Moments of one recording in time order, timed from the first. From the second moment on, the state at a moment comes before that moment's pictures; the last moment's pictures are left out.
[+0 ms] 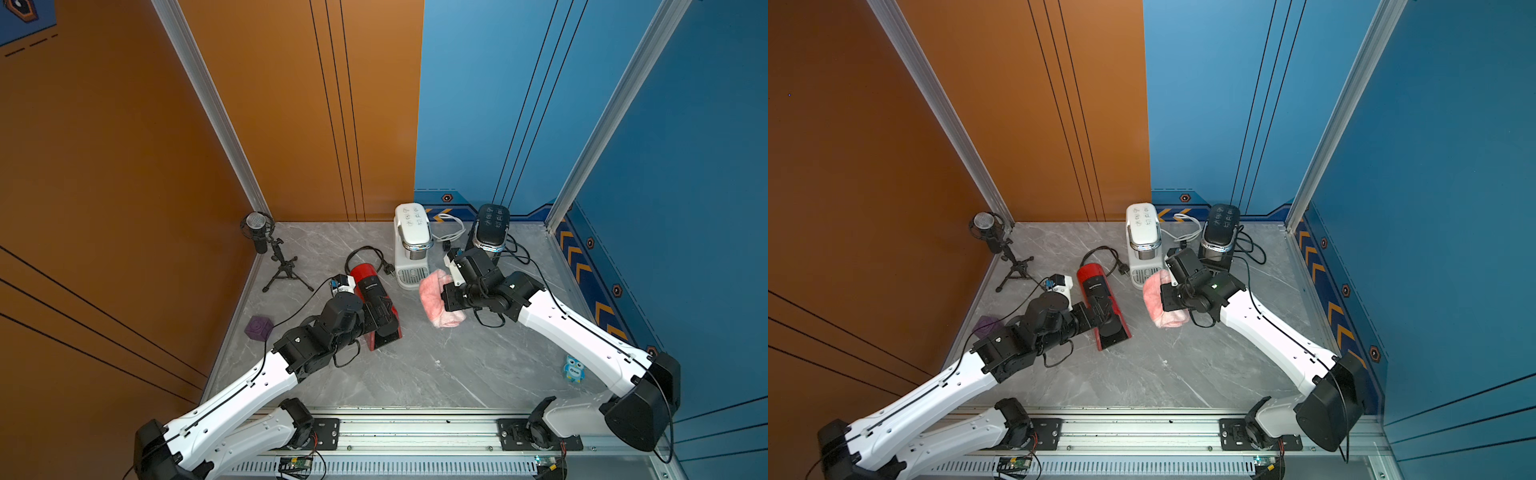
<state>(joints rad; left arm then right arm) -0.74 0.91 0.80 -0.48 -0.17 -0.96 0.67 1.38 1.27 -0.80 -0.01 0.41</state>
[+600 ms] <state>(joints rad) -0.63 1.03 1.28 -0.62 0.20 -0.72 0.63 1.45 1.50 -0.54 -0.56 0.59</state>
